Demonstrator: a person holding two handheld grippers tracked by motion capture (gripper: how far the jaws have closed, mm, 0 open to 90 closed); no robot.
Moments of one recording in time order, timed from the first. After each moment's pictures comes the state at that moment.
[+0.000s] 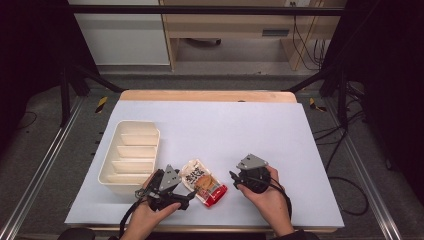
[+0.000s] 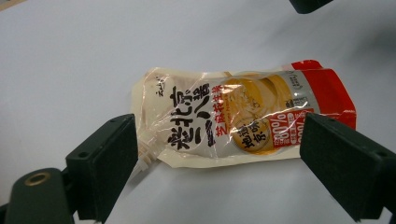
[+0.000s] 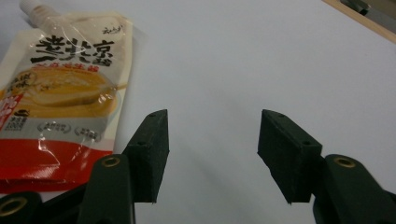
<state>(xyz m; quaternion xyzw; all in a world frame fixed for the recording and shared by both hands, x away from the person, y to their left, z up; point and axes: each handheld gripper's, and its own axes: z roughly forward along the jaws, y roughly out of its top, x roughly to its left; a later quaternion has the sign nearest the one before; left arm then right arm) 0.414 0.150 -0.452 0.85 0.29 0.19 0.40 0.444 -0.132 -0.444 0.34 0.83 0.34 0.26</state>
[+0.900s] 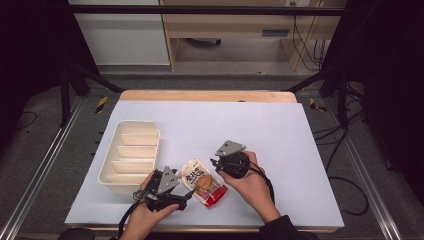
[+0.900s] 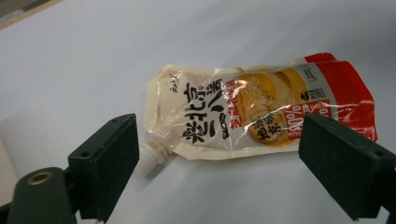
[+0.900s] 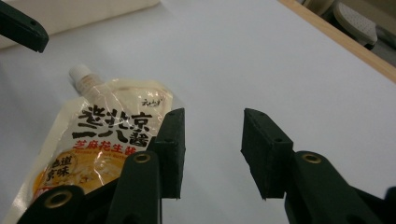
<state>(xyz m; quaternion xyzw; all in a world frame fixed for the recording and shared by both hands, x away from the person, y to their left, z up) 0.412 0.156 -0.455 0.84 0.29 0.22 0.40 0.476 -0.082 -0.422 0.29 0.85 0.37 0.24</state>
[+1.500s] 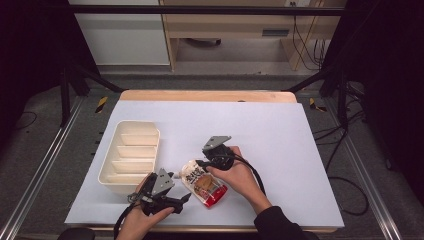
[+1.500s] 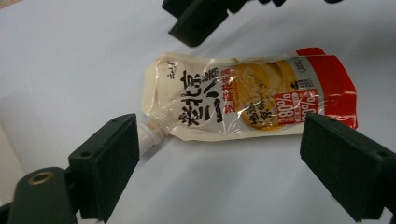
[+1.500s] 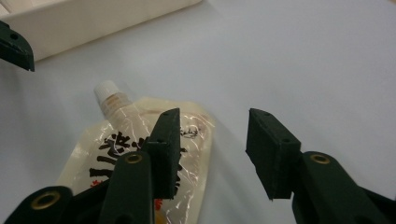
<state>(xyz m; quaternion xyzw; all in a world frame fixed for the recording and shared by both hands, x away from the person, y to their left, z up) 0.404 0.167 -0.453 0.84 0.31 0.19 0.40 0.514 -0.048 -0.448 0.26 0.87 0.39 0.14</state>
